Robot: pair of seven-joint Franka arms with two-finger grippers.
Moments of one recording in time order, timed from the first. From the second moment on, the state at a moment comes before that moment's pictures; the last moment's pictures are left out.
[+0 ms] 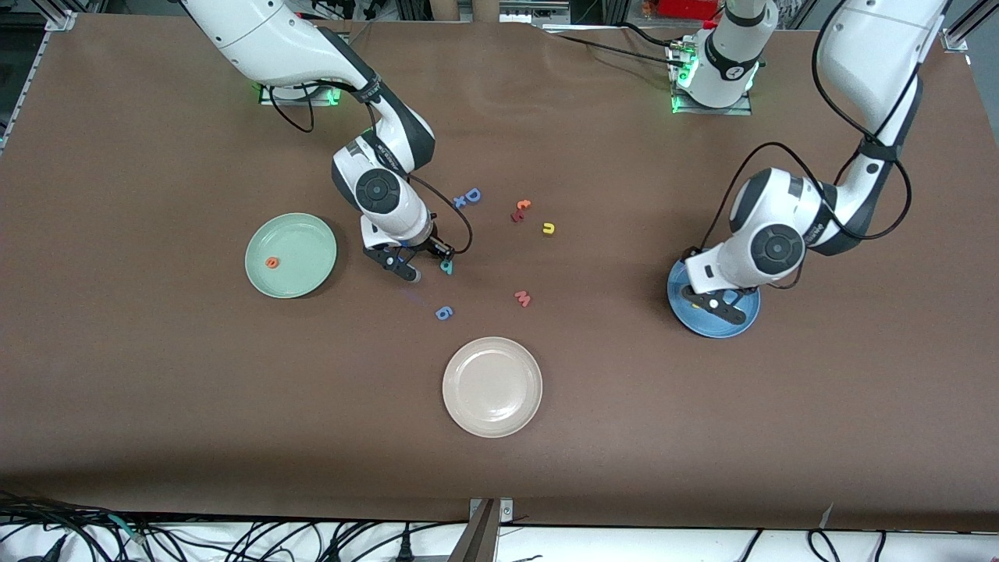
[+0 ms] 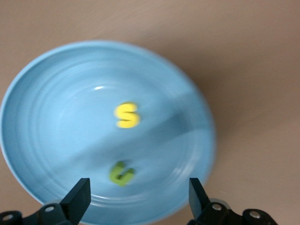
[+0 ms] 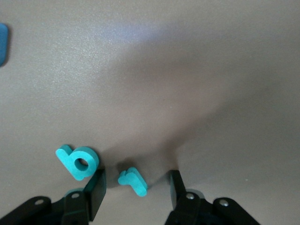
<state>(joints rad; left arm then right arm) 0.10 0.43 -0.34 -2.01 0.24 2.16 0.13 0.34 0.59 0.30 -1.99 -0.05 2.53 1.20</state>
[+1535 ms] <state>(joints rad) -0.26 0.62 -0.51 -2.01 0.32 2.44 -0.64 0.34 0.58 0.28 -1.98 -0.06 2.51 1.19</state>
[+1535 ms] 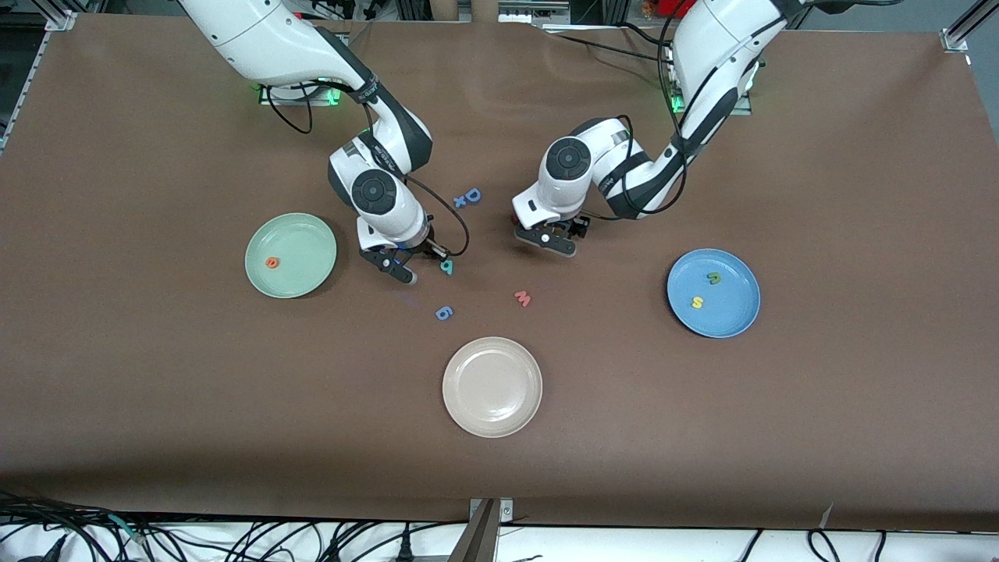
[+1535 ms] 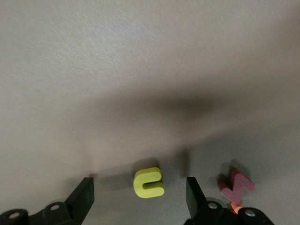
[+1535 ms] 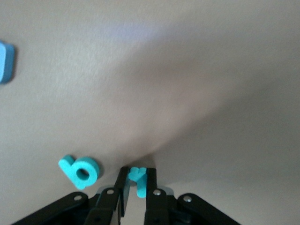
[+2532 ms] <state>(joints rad) -0.26 0.61 -0.51 -2.00 0.33 2.44 -0.65 0.32 0.40 -0.11 -1.89 0.03 1.94 0.57</state>
